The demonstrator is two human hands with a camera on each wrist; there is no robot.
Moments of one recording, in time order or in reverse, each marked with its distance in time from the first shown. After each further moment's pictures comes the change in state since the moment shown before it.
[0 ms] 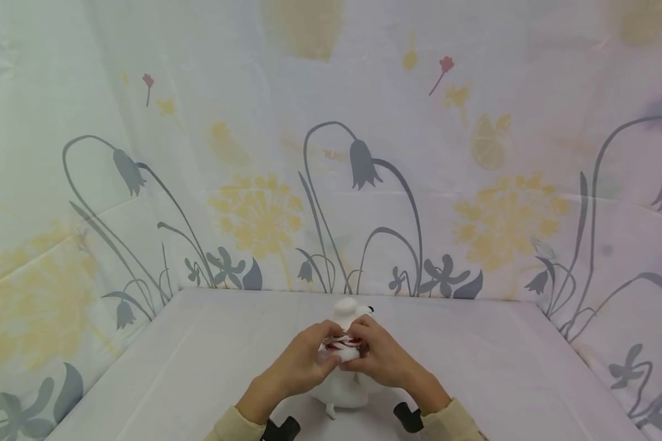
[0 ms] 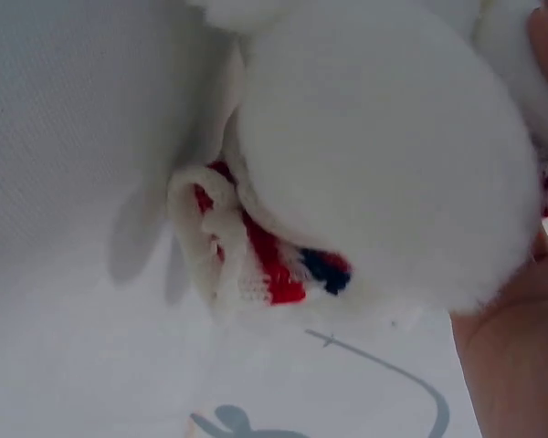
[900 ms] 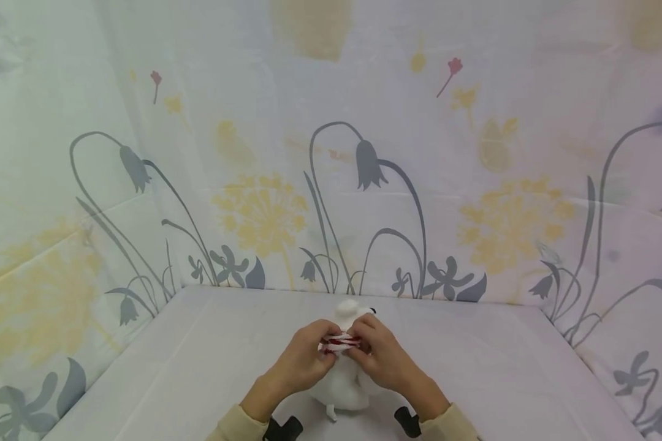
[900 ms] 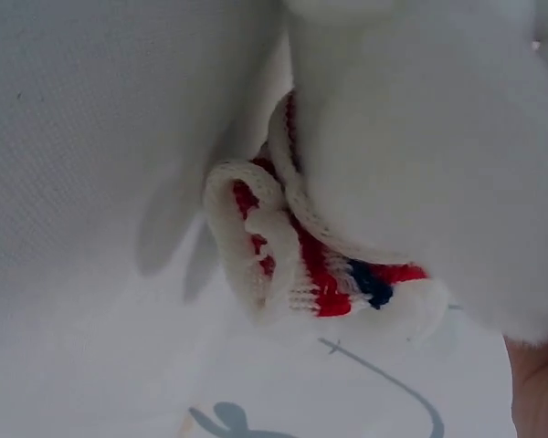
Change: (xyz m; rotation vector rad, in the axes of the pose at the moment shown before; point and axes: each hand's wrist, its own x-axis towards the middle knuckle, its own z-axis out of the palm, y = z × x) left_hand 0.000 -0.006 0.006 0.029 0.161 0.062; right_hand 0.004 0.004 0.010 -0.122 0.222 -0.240
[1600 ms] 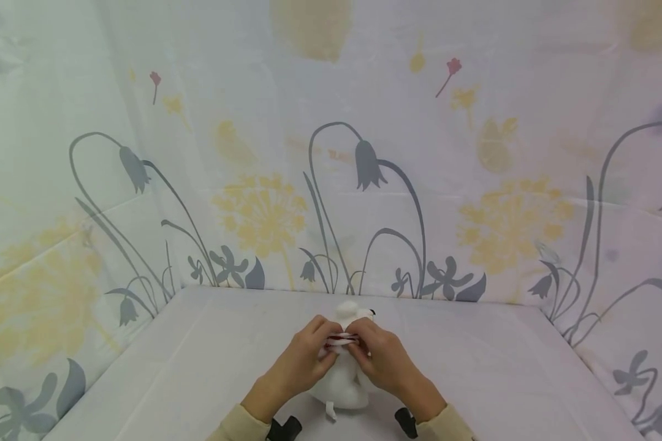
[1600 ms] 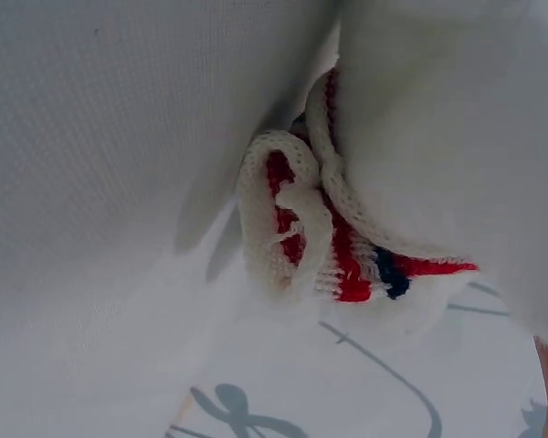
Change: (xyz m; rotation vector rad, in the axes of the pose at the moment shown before) left_hand -0.004 -0.004 0.002 0.096 0.024 0.096; right_hand -0.001 0.001 0.004 -0.158 0.067 -0.114
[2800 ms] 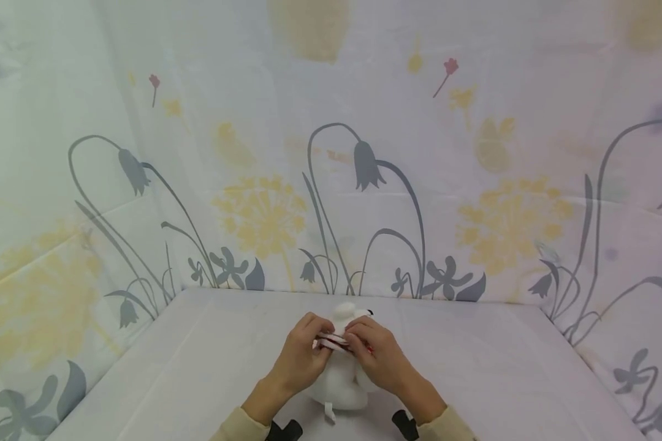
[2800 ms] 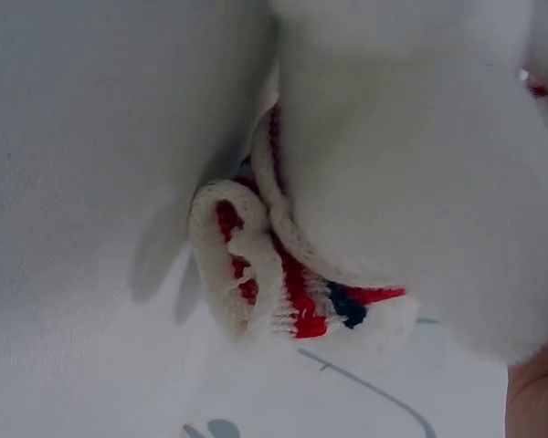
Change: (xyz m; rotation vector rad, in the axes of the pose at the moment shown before) left_hand -0.001 -0.004 0.009 0.029 0.202 -0.087; right_hand 0.003 -0.005 0.001 0.206 0.031 0.058
